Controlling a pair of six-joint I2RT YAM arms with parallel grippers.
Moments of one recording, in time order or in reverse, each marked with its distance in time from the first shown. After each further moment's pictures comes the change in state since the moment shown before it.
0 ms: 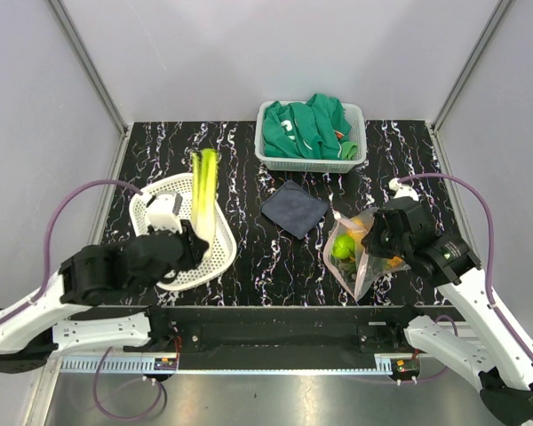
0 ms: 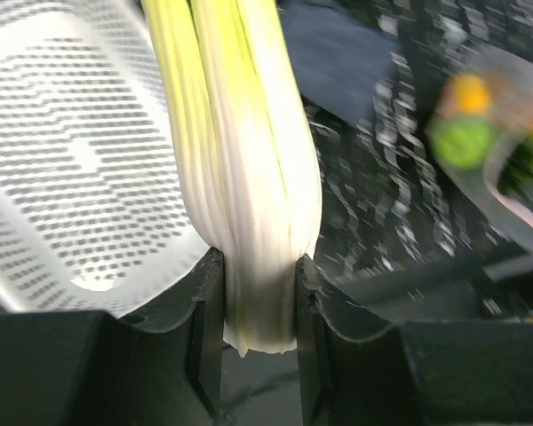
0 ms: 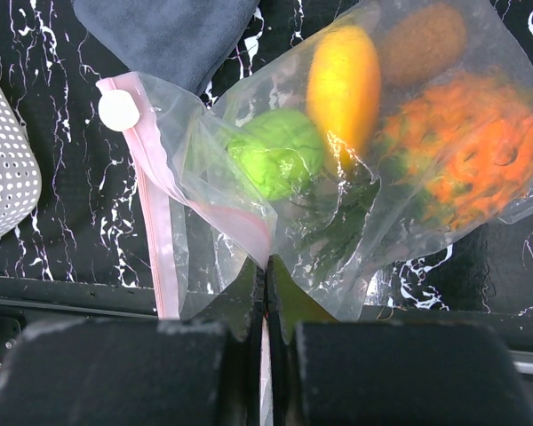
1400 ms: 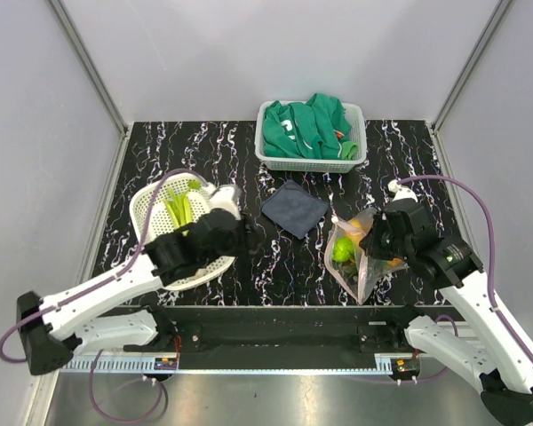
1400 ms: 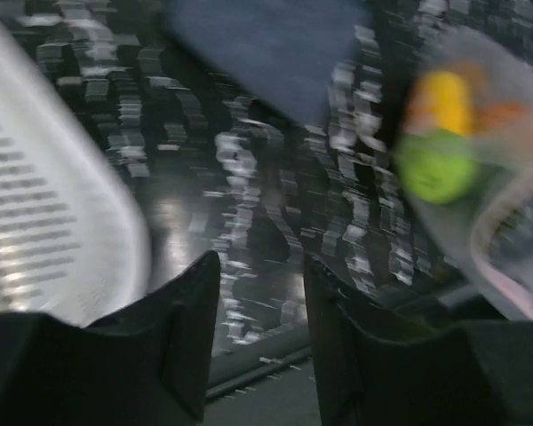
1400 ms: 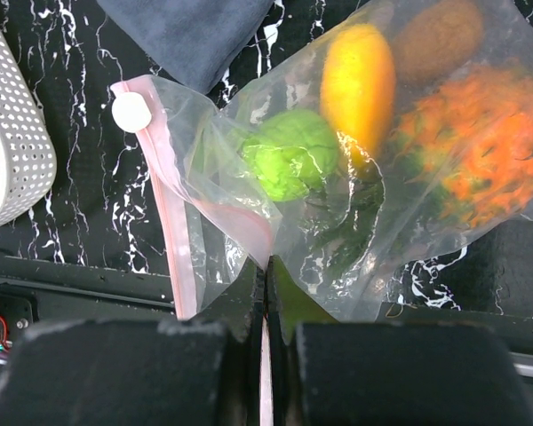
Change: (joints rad) left arm 0.296 0.237 -0.326 0.589 0.335 0.029; right arm 0.000 -0.018 -0.007 0.002 -0.047 -0.008
